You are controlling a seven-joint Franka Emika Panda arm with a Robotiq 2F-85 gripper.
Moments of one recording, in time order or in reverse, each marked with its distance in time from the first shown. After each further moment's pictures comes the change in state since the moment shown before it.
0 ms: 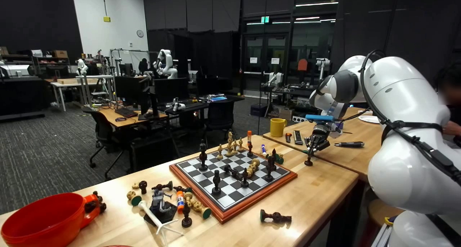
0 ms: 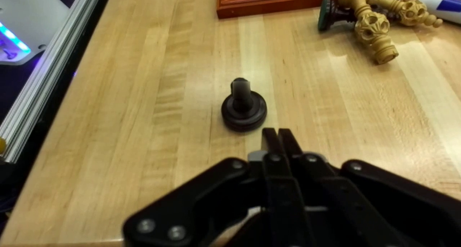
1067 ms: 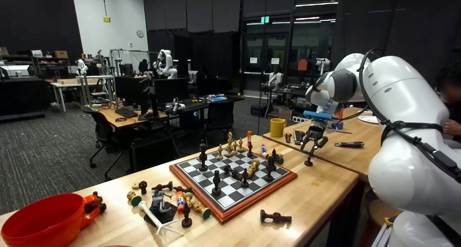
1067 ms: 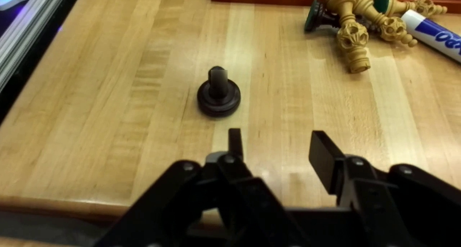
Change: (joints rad) arm 0.028 -0.009 0.000 0.041 -0.012 0.042 -0.122
